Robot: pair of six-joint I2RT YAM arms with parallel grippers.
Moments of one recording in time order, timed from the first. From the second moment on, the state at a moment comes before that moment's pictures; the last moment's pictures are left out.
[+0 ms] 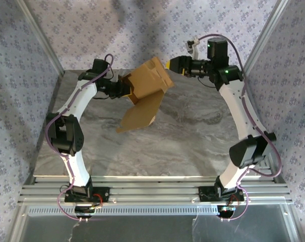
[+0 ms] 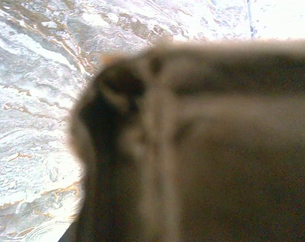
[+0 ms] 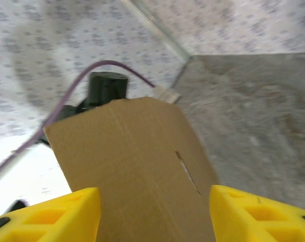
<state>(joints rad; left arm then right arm) -0.21 1.89 1.74 -0.87 0.69 -0.30 0.26 1.65 1.88 -0.65 -0.79 0.43</state>
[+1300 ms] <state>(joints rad) -0.29 1.95 1.96 -1.06 0.57 -0.34 0.83 1.80 1.98 -0.73 0.97 -0.33</state>
